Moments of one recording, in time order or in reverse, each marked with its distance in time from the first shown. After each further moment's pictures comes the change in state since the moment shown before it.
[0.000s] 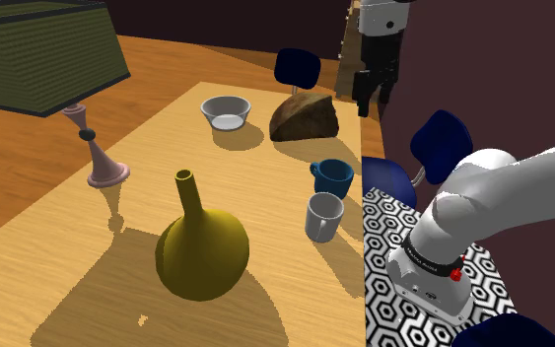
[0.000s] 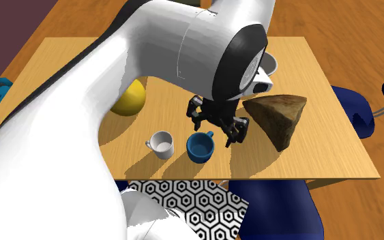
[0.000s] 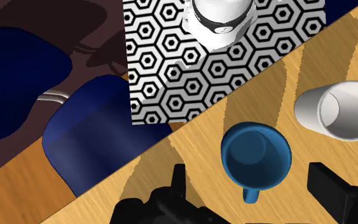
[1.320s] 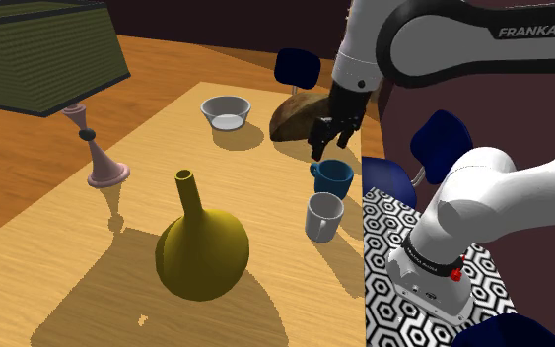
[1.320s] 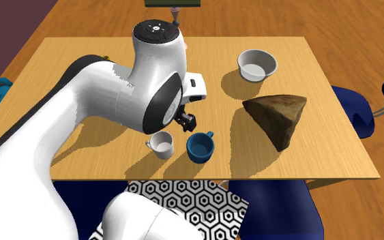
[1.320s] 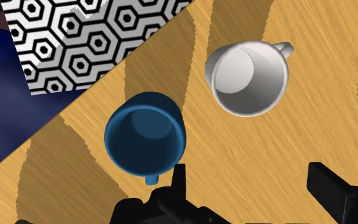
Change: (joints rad) arm 0.101 -0.179 0.231 -0.309 0.301 0.422 0.217
